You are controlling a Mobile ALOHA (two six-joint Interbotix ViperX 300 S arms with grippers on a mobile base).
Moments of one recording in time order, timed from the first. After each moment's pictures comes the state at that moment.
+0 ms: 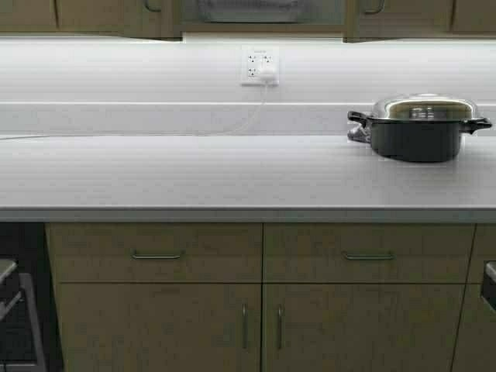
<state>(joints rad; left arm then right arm) -0.12 -0.06 0.27 0.26 -0.20 -0.32 0.04 -0.16 0.30 -0.99 -0.24 1.11</state>
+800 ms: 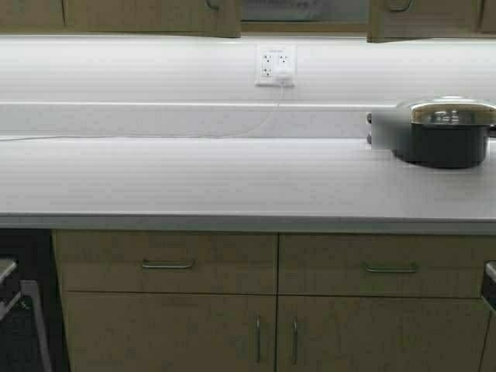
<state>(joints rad) -0.25 -0.05 0.27 0.26 -0.23 -0.38 0.07 -0.26 0.45 -1.01 -0.17 1.11</state>
